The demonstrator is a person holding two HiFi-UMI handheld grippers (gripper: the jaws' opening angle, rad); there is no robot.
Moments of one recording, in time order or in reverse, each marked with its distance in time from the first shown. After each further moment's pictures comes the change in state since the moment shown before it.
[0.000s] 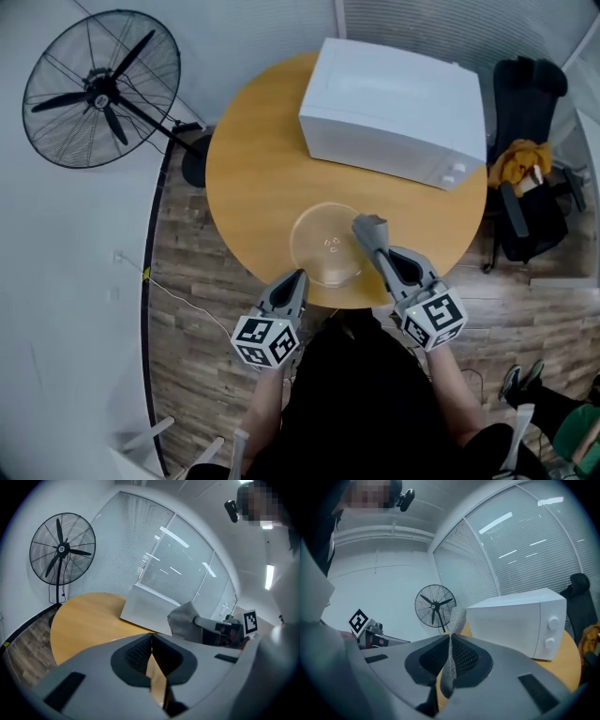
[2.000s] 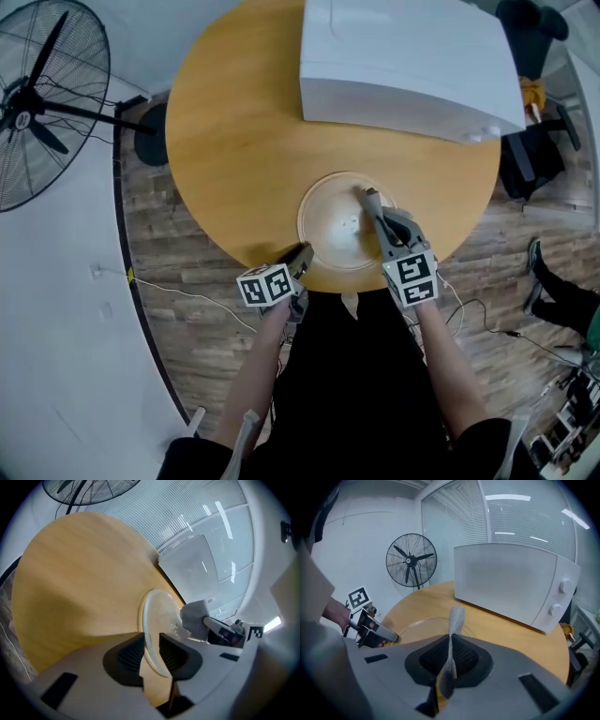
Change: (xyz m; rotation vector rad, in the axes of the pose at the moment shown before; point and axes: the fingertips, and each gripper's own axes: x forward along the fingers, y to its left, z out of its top) left arm 0.100 0.170 -0.148 -0.405 0.490 -0.131; right arm 0.120 -0.049 -0.156 -0.051 0.453 -0.334
